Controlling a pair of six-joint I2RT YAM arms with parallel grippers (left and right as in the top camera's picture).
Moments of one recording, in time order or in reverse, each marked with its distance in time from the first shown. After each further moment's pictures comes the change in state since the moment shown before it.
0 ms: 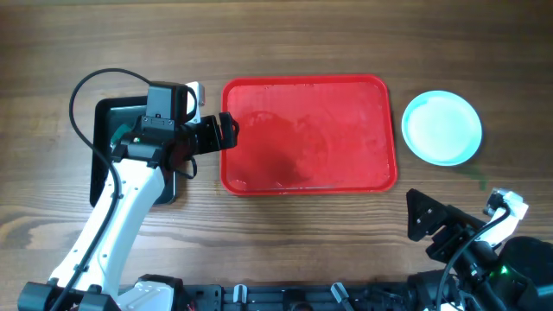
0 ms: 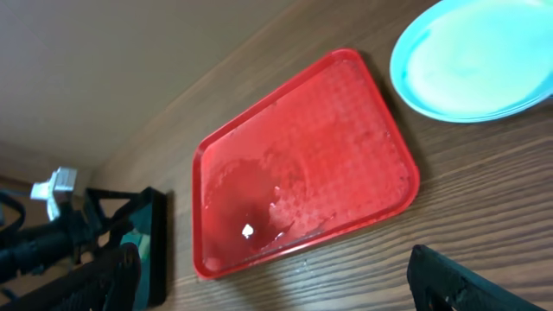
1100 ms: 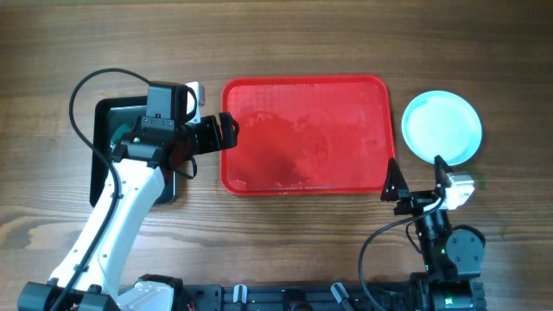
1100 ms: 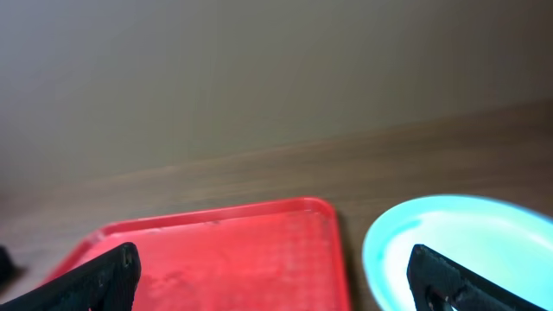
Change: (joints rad) left arm 0.000 0.000 0.000 0.000 0.000 0.000; right arm -0.139 -0.344 -0.950 1.121 -0.001 -0.521
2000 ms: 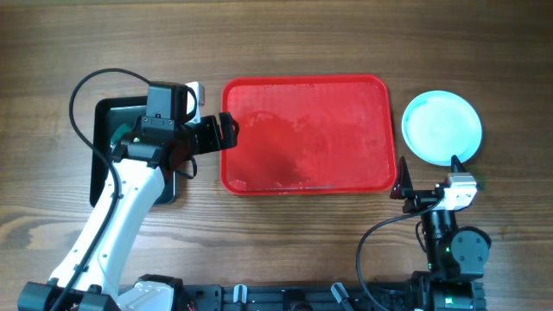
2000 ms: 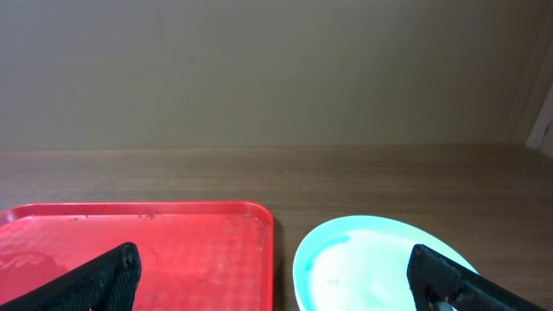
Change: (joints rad) left arm 0.000 0.000 0.000 0.000 0.000 0.000; right arm -0.089 0.000 0.000 0.000 0.001 -0.172
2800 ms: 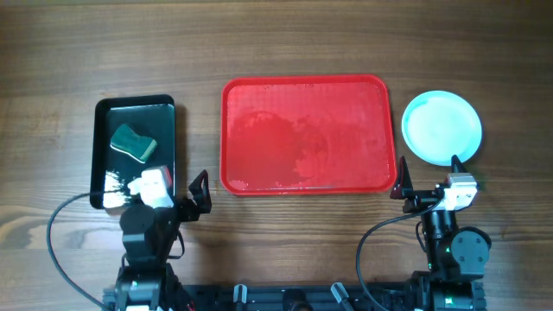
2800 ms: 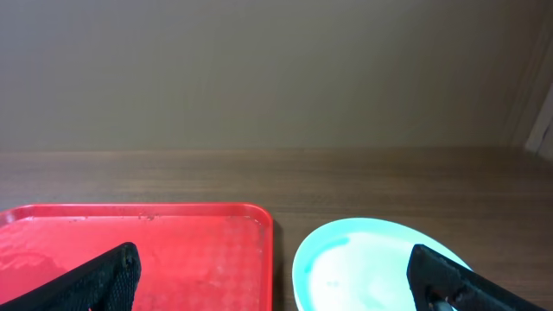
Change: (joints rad) left arm 0.214 -0.974 -0.945 0.557 -0.031 0.069; right arm 0.000 -0.005 -0.001 0.002 0.000 -0.004
